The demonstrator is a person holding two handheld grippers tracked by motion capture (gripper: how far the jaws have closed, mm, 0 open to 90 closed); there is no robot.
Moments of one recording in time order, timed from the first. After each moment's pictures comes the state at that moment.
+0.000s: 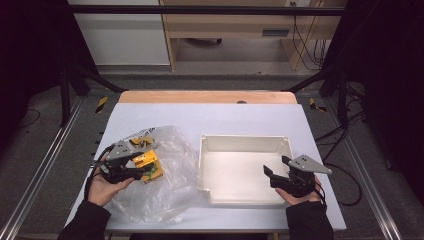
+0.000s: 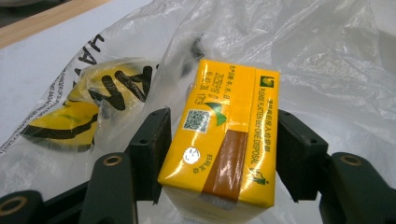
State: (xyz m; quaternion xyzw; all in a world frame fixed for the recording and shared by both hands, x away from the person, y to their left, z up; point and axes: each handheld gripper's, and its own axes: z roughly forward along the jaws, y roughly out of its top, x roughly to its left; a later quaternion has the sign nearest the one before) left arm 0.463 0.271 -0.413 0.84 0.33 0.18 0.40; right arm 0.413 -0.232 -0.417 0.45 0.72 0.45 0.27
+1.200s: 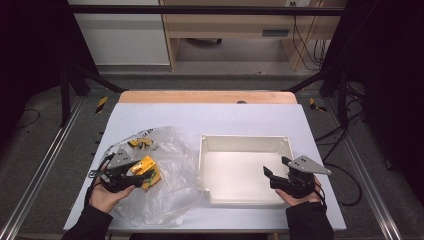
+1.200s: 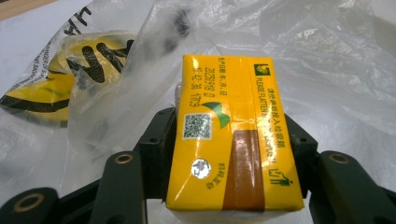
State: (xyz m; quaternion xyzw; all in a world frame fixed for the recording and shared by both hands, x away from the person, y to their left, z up) left arm 0.442 0.266 -0.420 0.83 0.36 0.18 0.39; right arm 0.412 -0.232 -0.419 0.45 0.72 0.45 0.27
